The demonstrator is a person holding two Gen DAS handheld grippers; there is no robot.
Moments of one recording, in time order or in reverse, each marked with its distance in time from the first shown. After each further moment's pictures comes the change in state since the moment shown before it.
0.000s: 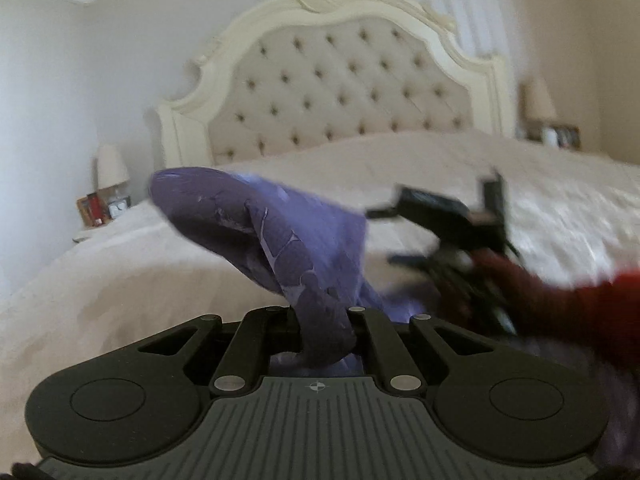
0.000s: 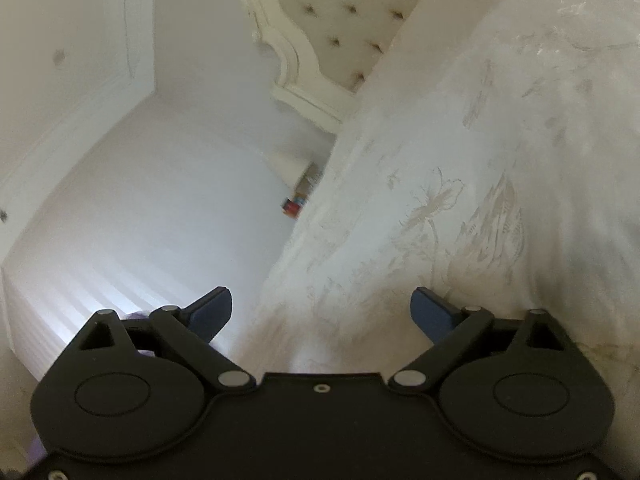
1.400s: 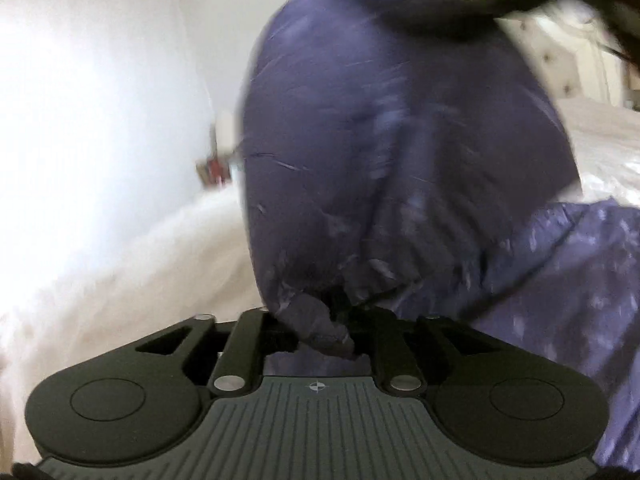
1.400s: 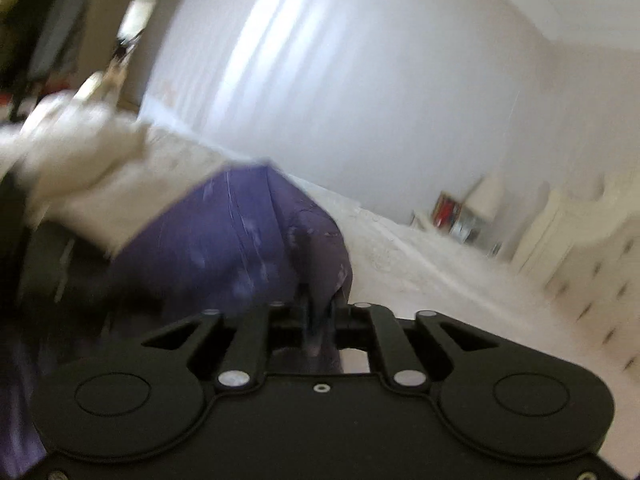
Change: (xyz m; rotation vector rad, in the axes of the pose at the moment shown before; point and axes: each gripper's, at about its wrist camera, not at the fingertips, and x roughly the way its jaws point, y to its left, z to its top) left arm -0.028 0.024 -0.038 -0.079 0.127 0.386; right arm -0.099 0.308 -0.076 -1.556 0.320 0.133
